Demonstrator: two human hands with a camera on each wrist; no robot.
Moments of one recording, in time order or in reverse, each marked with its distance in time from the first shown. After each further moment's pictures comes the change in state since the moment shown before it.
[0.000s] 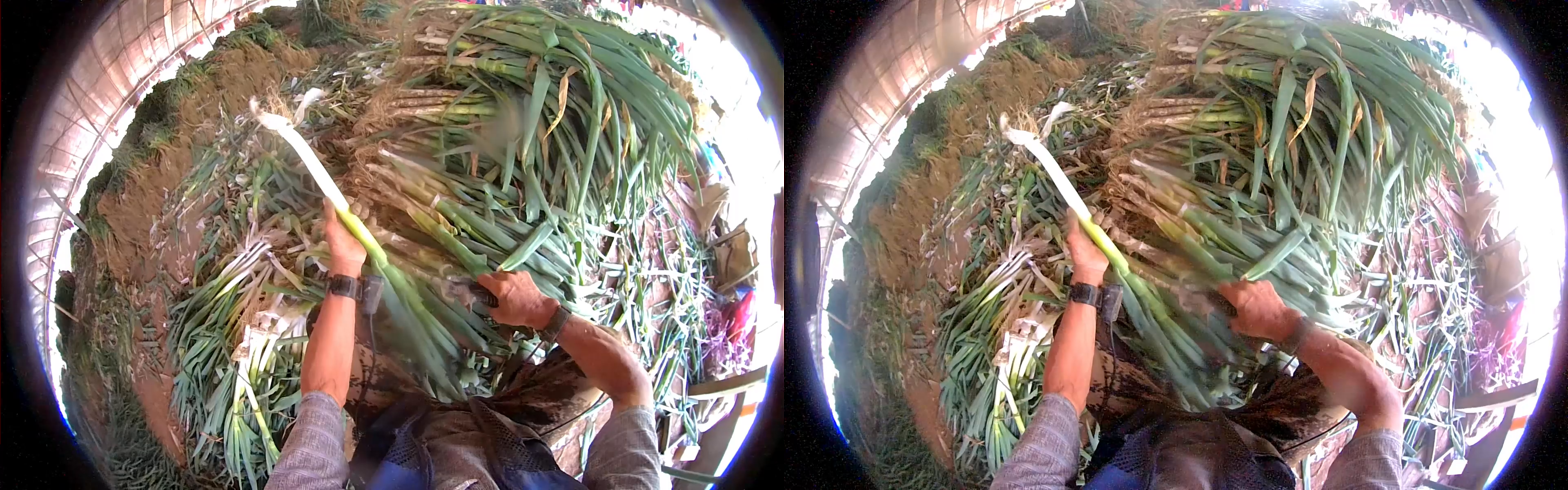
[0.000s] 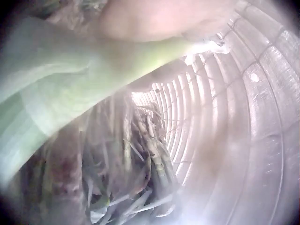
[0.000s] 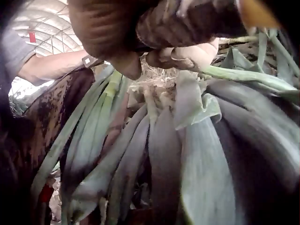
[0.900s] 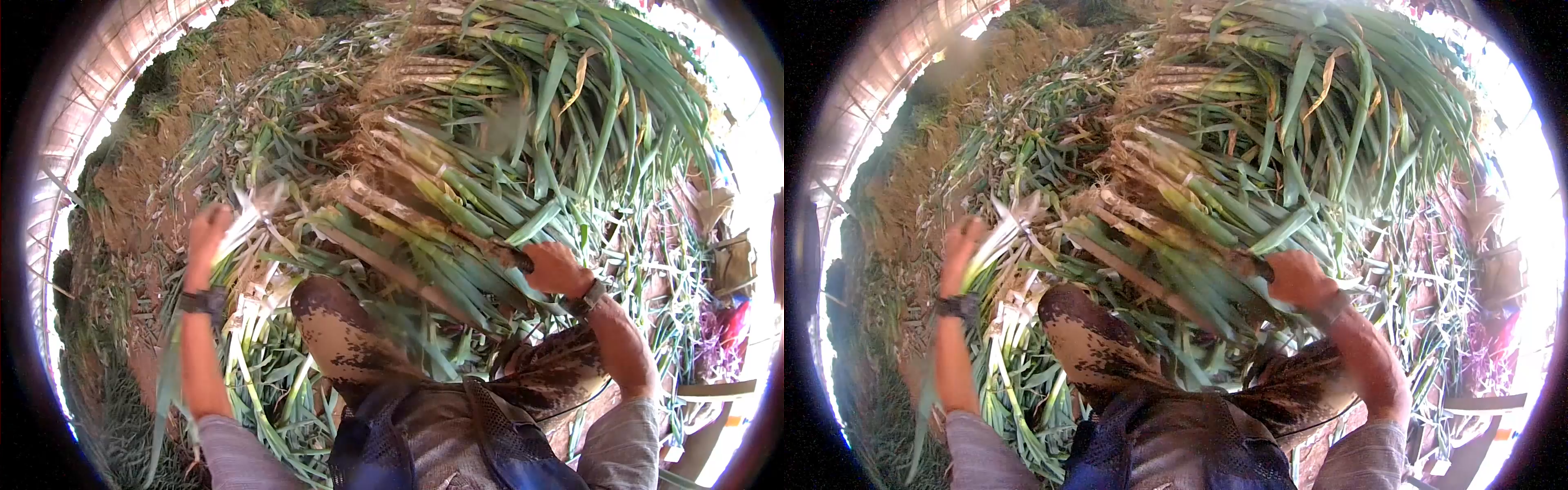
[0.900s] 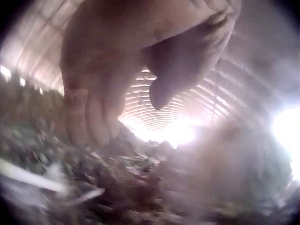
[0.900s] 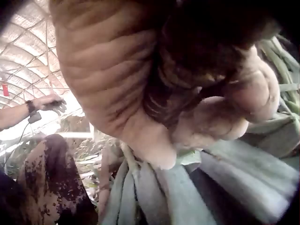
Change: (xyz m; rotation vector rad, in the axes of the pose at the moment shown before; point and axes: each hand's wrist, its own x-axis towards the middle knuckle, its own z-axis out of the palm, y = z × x) left_hand -0.070 0.252 -0.082 1.653 0.274 0.105; right_hand -0.013 0.019 -0.042 -0.159 -0.306 0.366
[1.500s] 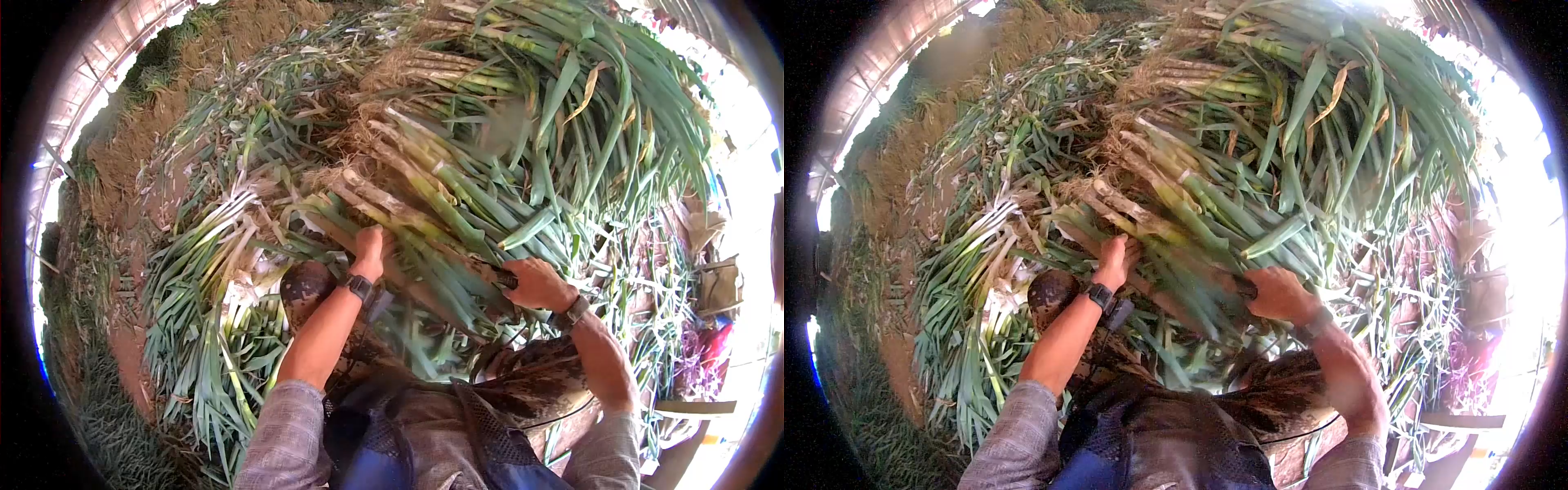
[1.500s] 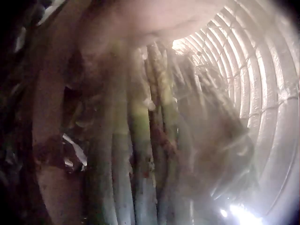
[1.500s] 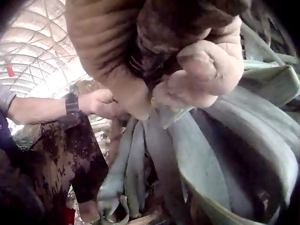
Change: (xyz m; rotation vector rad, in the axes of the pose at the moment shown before) left_hand -0.076 0.050 0.334 -1.118 -0.304 -0.649; right_hand 0.000 0.001 0.016 0.128 -0.084 -0.085
